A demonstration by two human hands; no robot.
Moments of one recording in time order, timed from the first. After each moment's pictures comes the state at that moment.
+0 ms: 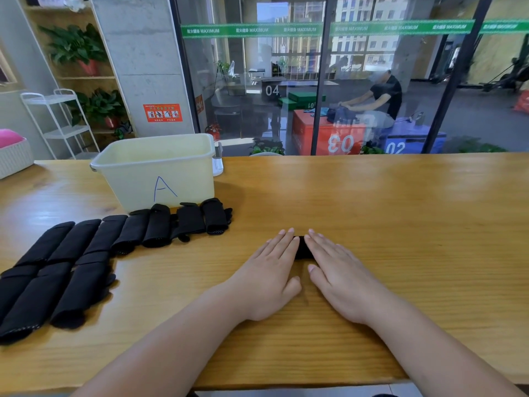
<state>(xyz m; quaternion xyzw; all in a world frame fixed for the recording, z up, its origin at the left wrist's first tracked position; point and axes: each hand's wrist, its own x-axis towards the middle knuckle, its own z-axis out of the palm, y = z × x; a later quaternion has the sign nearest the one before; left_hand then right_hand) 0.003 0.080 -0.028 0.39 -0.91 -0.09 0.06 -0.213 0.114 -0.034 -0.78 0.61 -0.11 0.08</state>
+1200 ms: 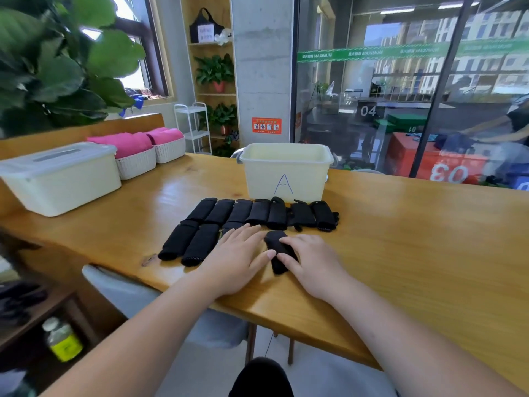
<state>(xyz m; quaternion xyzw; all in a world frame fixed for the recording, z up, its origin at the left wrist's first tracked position) 0.245 0.137 -0.014 0.63 -0.77 -0.01 0.14 0.023 0.092 -0.022 -0.85 0.49 -0.19 0.08</state>
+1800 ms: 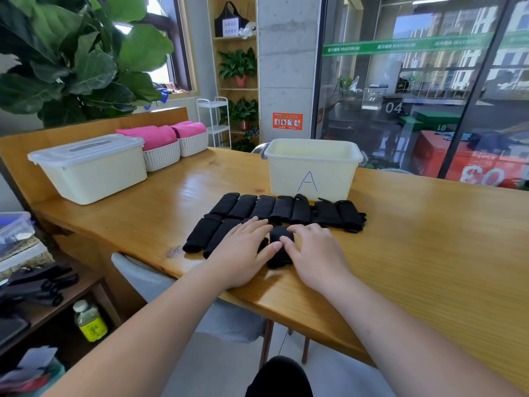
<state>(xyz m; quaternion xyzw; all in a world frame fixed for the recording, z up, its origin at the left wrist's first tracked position) 0.278 0.144 -0.012 0.65 -0.74 -0.02 0.18 0.082 0.098 -0.011 -0.81 0.54 -0.22 0.09</state>
